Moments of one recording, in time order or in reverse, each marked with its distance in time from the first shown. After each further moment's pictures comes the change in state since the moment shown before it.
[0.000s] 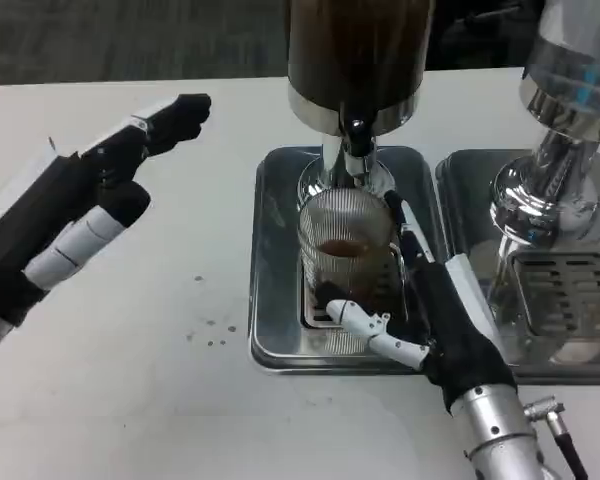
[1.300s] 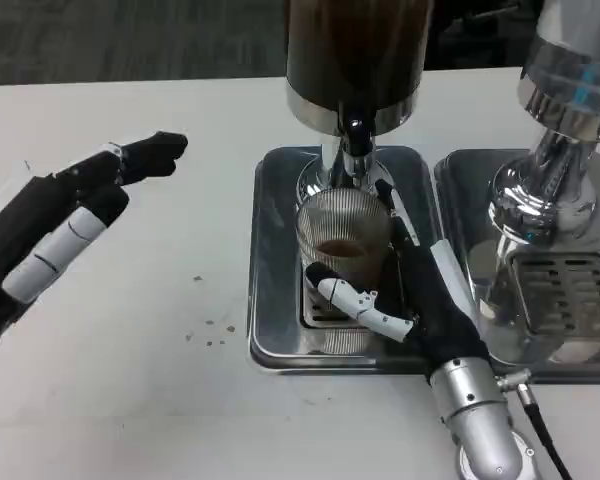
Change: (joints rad) left arm 0.041 0.043 0.017 0.019 -0.001 0.061 0.013; right arm -0.259 0.042 -0.060 0.517 0.053 -0.275 -0.058
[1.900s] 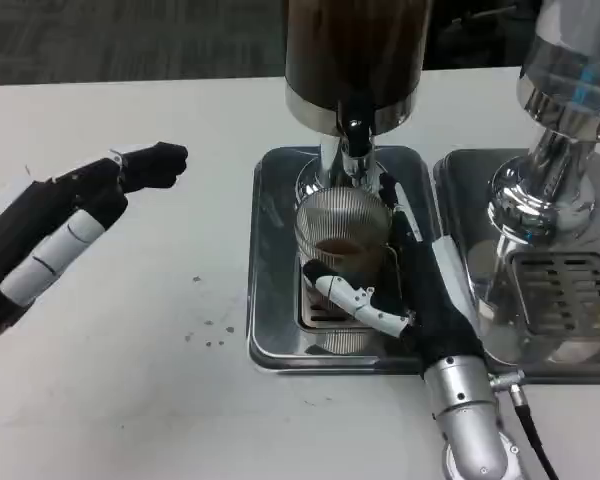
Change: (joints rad) left arm 0.000 0.014 -0.001 0.011 -0.001 0.017 -0.017; right arm -0.044 0.014 0.016 0.098 -0.052 -0.051 -0.117
